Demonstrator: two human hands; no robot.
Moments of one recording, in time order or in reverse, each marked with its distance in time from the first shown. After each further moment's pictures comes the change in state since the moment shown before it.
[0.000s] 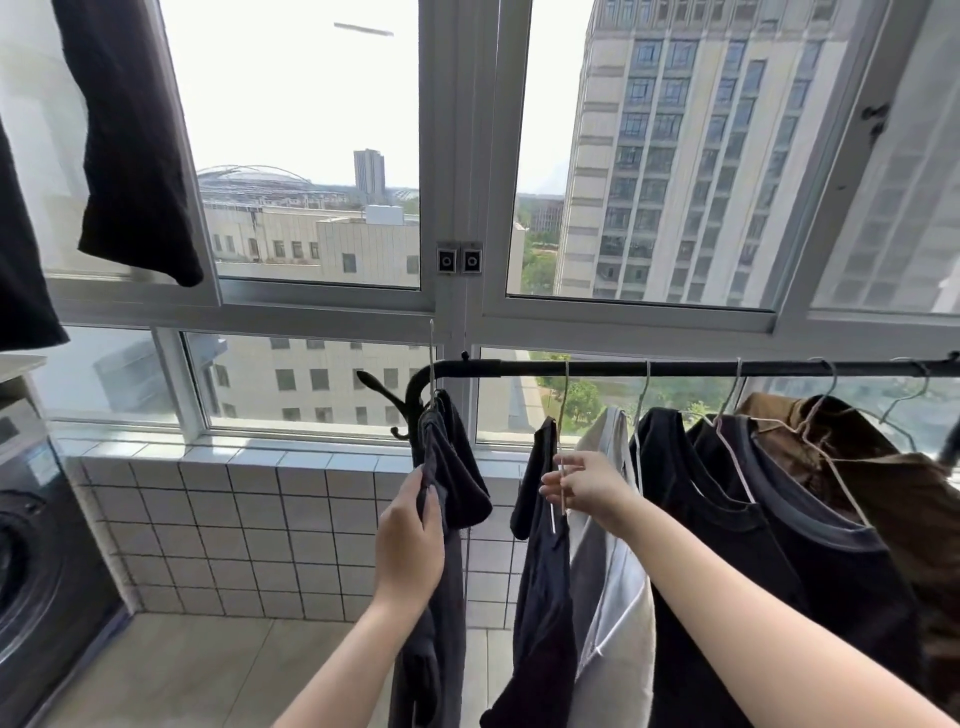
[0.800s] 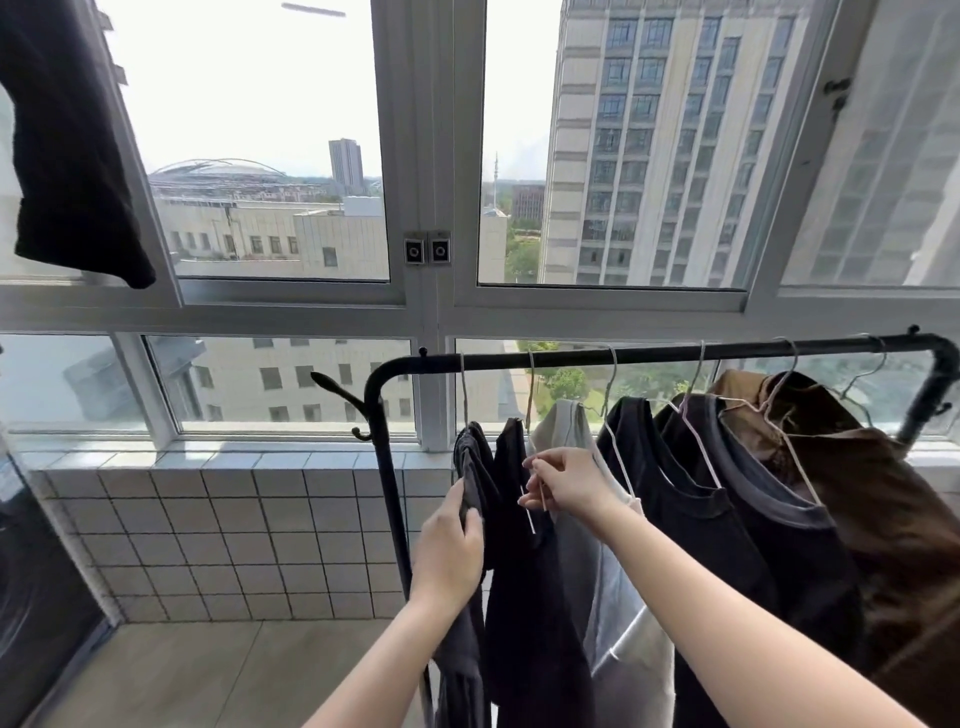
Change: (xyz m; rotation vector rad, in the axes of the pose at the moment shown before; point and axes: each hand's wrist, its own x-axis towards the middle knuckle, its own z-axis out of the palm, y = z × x) left_hand -0.016 0.016 0.070 0.031 -0.301 -0.120; right_hand -0.005 0.014 -0.019 -0.048 0.007 -0.114
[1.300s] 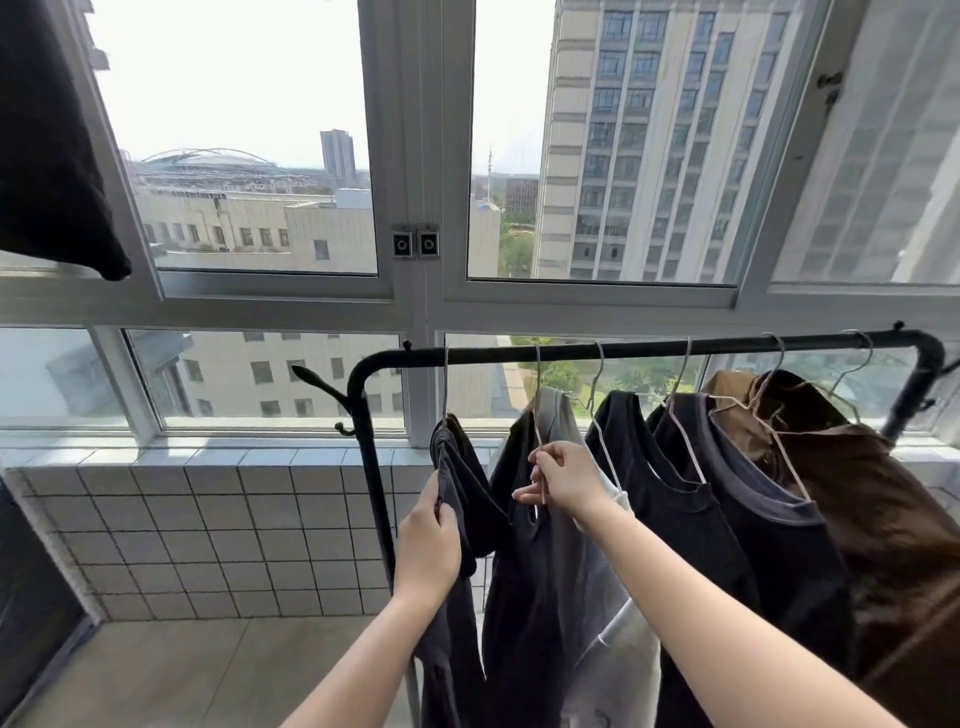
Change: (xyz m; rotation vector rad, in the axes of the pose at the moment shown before) left_hand 0.011 -0.006 0.006 -0.096 0.055 -0.081; right_hand 0.018 0.012 -0.007 0.080 0.078 0.004
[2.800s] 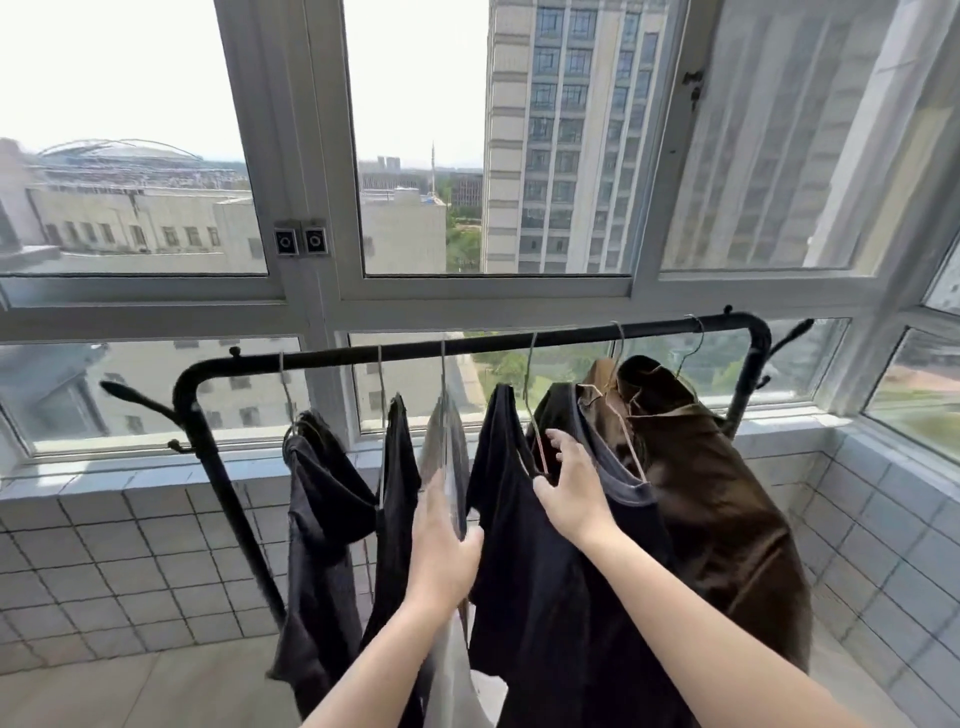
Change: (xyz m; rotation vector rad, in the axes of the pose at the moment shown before) left_hand -0.053 0.089 0.137 -0.068 -0.229 0.013; right_hand -0.029 0.036 -0.169 -0.531 0.268 -0.263
